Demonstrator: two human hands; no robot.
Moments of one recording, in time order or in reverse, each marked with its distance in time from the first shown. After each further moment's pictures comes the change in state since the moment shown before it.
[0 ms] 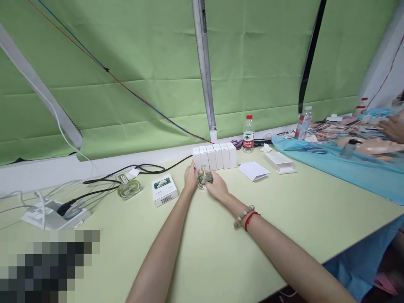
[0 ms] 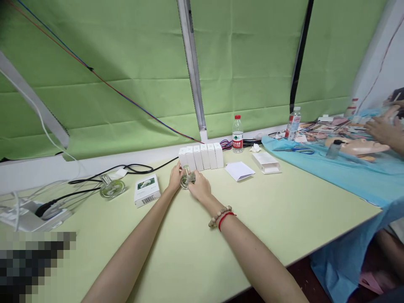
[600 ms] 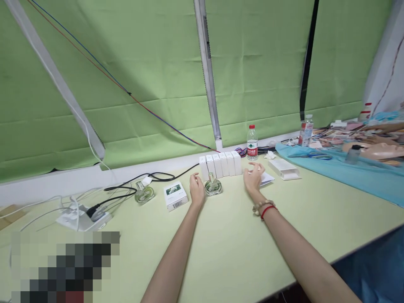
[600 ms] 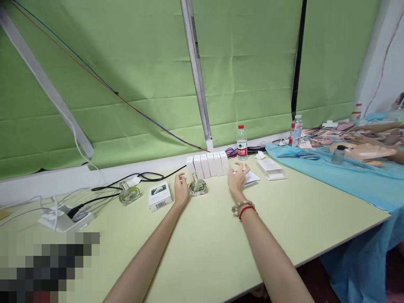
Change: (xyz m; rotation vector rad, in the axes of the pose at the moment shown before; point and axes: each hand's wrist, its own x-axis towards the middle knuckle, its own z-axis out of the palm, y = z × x) left_hand -0.041 0.028 -0.026 -0.158 0.183 -0.092; right_hand 0.021 0.045 -0.072 0.016 0.732 0.257
